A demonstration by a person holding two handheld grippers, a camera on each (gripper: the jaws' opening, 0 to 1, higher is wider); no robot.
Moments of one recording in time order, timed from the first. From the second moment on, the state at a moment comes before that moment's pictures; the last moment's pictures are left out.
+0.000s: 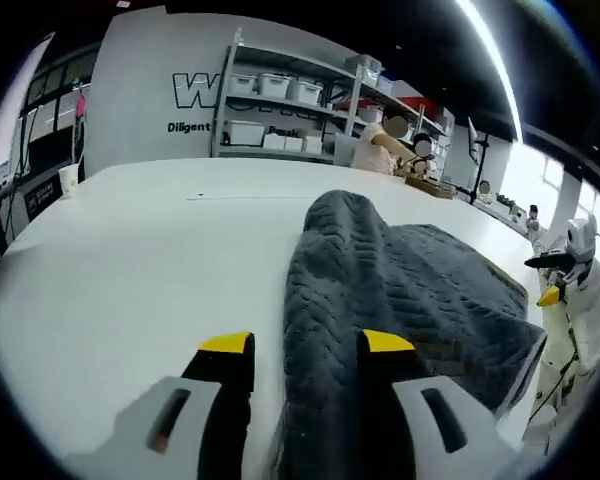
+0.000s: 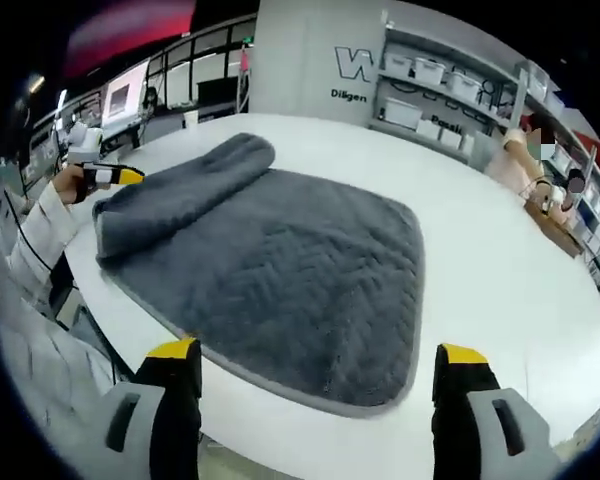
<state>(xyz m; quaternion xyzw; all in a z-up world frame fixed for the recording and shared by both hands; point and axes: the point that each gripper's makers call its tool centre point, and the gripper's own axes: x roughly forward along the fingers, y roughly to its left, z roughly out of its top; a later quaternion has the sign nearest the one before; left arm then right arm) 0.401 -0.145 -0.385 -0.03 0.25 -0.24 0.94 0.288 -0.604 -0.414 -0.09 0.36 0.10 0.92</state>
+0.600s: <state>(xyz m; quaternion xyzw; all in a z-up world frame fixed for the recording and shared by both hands) 0.433 -0.202 -0.407 -0.01 0.23 -0.27 0.93 0.273 -0.594 -0.410 -0.10 0.35 0.13 0.92</state>
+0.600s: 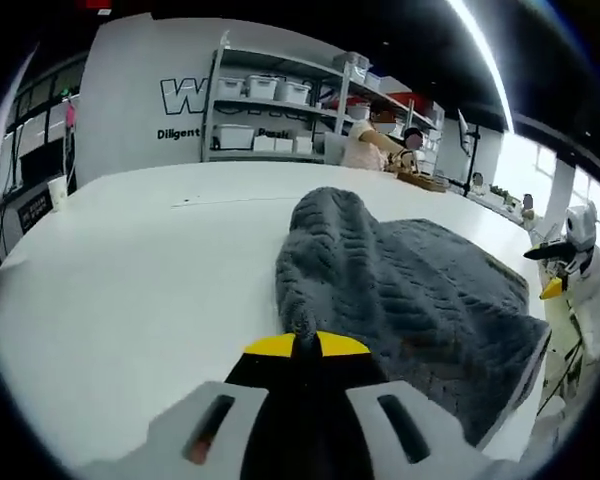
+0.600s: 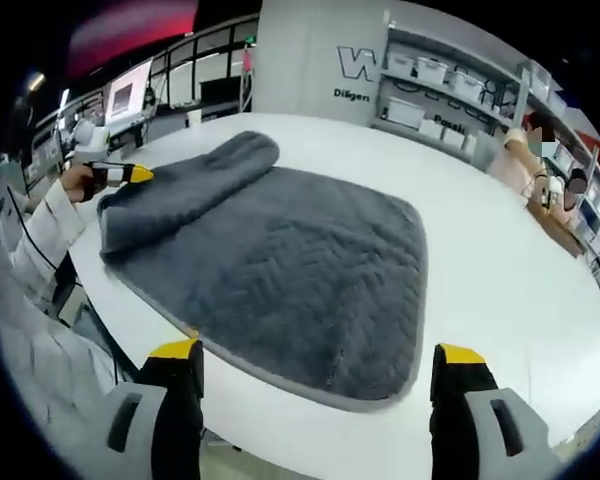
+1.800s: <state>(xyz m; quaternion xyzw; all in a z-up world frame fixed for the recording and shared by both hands) 0.385 -0.368 -0.369 0.11 0.17 -0.49 0.85 0.264 -0.594 -0.407 -0.11 0.35 0.14 0.92</state>
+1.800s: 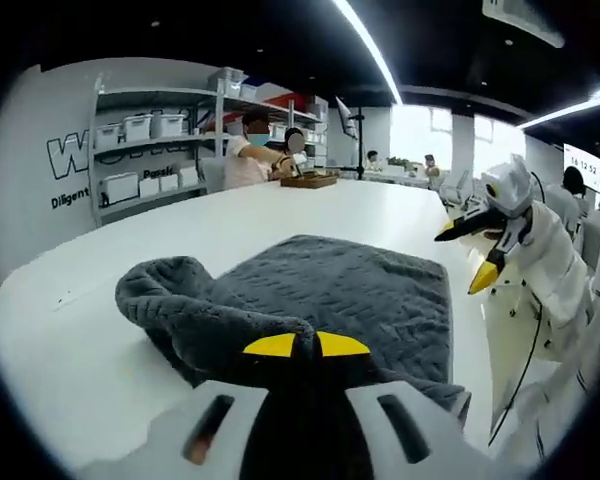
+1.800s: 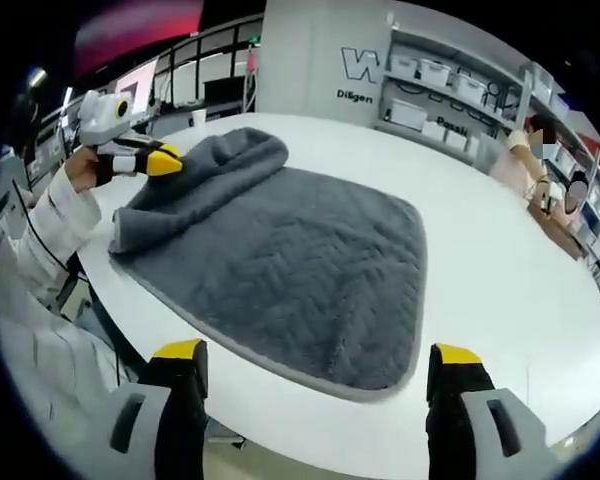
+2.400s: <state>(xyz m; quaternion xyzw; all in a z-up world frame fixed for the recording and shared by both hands) 0.342 -0.405 -0.400 0.24 0.18 -0.56 0.77 0.265 -0.595 -0.412 -0.10 0.35 0.15 0.92</state>
